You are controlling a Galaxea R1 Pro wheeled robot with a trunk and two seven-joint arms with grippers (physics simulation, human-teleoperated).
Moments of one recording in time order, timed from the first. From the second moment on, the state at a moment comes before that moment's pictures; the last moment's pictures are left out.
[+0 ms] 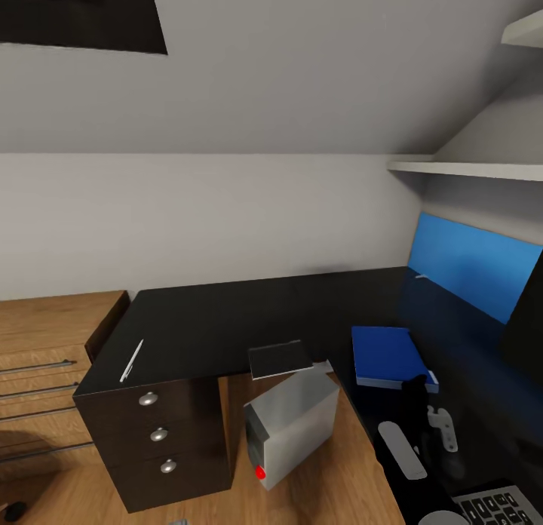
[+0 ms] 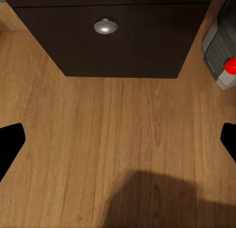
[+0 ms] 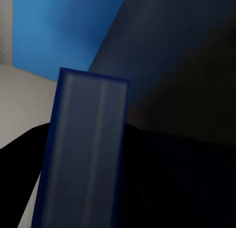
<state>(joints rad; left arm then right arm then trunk) 0.08 0.04 -0.32 -1.05 0.36 0.12 0.52 -0.45 0.05 -0.11 -0.81 -1.22 -0.79 -0.08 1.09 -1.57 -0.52</state>
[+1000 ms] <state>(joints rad) 0.08 0.04 -0.32 -1.05 0.37 0.13 0.52 -0.45 0.05 -0.10 -0.80 -1.25 -0.79 -0.11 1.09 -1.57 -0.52</state>
